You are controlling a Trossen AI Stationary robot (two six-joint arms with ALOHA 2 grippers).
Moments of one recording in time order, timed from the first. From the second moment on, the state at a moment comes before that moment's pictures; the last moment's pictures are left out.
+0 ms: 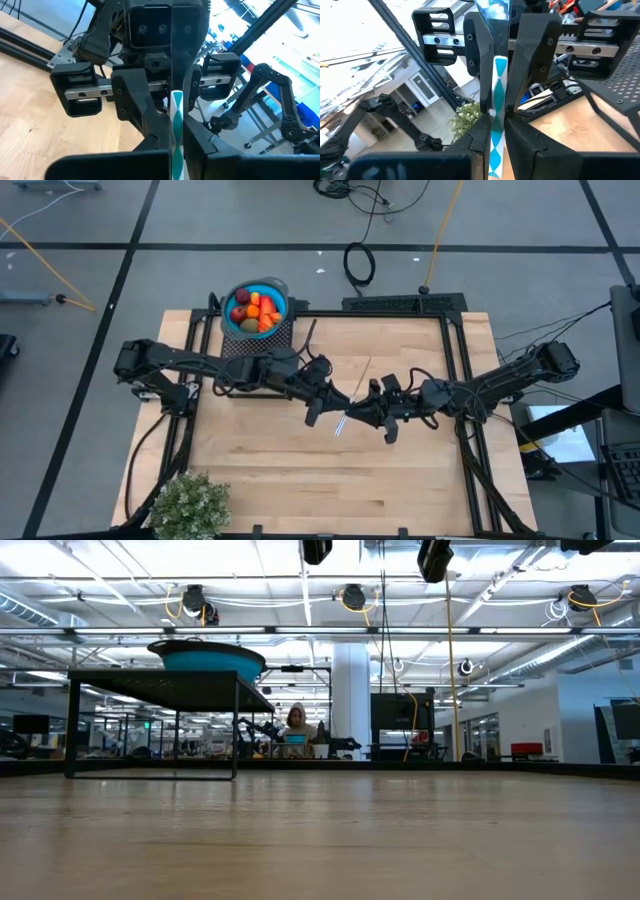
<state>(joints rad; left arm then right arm) -0.07 1.59 1.29 0.16 0.25 -0.60 0.27 1.23 0.67 0.69 0.15 0.61</state>
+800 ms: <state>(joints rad) -0.07 1.50 1.29 -0.05 0.23 -0.57 0.34 1.23 0.66 0.38 0.06 0.61</state>
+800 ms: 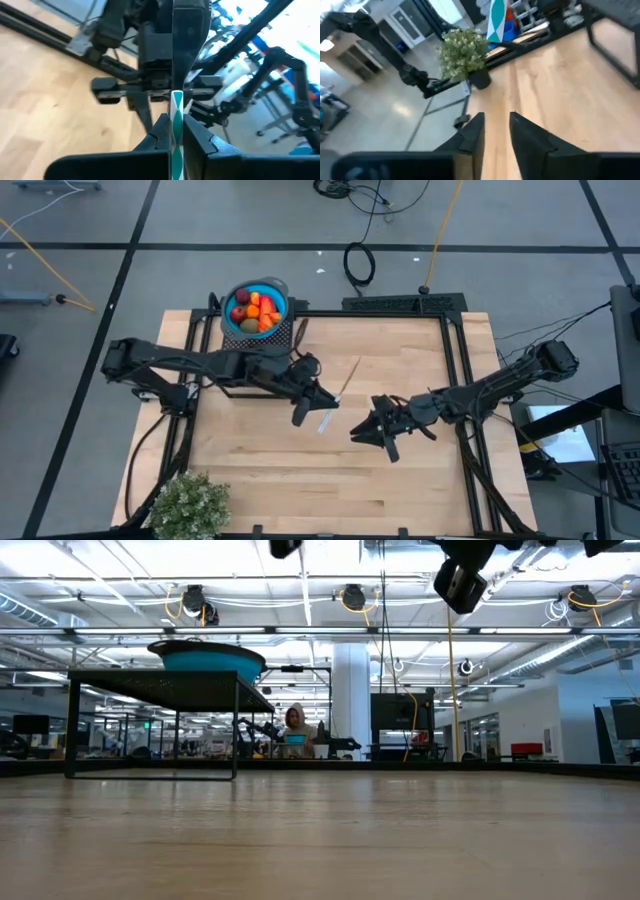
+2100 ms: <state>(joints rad) -0.10 1.32 1.47 -1.17 -0.13 -0.27 0.35 0.73 0.66 -0.11 0.21 0.21</state>
